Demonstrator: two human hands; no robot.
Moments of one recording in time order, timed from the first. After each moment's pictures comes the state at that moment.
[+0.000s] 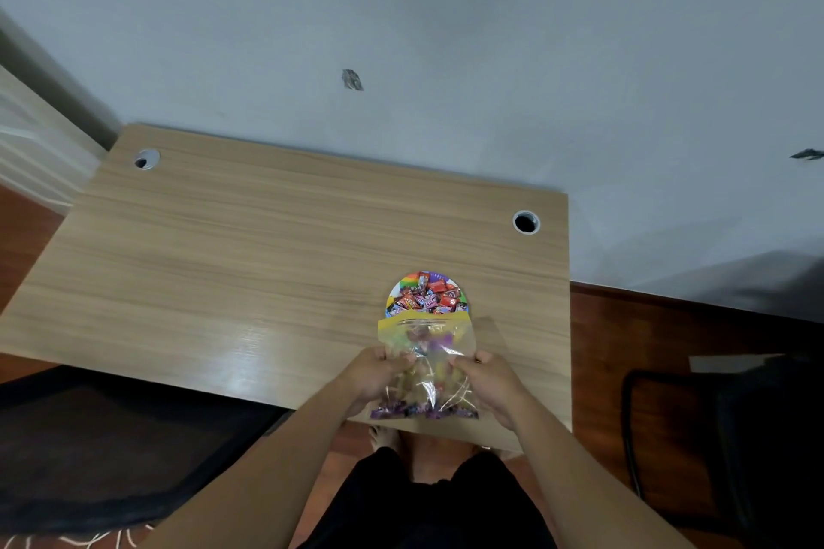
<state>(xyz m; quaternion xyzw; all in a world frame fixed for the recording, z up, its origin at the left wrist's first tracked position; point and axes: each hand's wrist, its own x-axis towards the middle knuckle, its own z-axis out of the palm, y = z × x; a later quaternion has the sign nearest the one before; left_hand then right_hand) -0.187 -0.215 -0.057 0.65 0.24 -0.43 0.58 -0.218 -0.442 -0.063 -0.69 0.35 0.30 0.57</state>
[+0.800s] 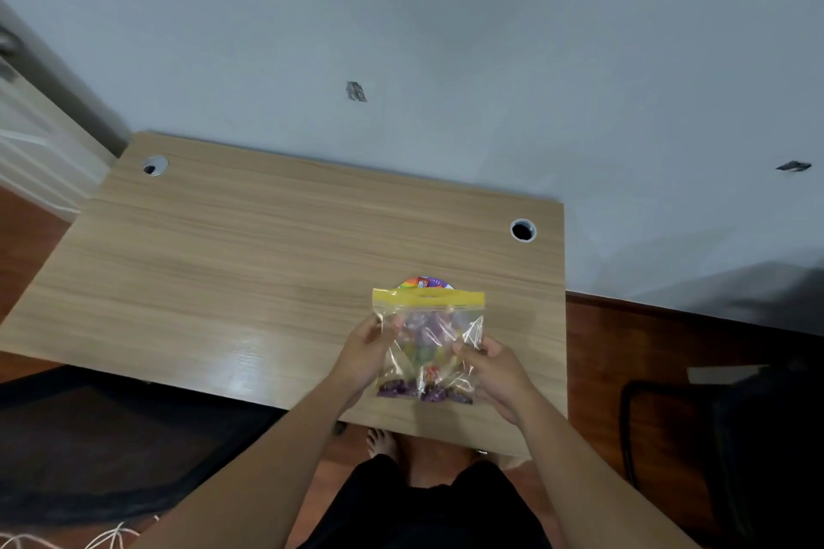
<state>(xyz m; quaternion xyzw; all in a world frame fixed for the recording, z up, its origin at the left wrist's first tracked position) -0.178 -0.218 -0.007 0.67 0.19 -0.26 0.67 -0.213 -0.445 -0.015 -0.65 0.33 0.24 0.64</state>
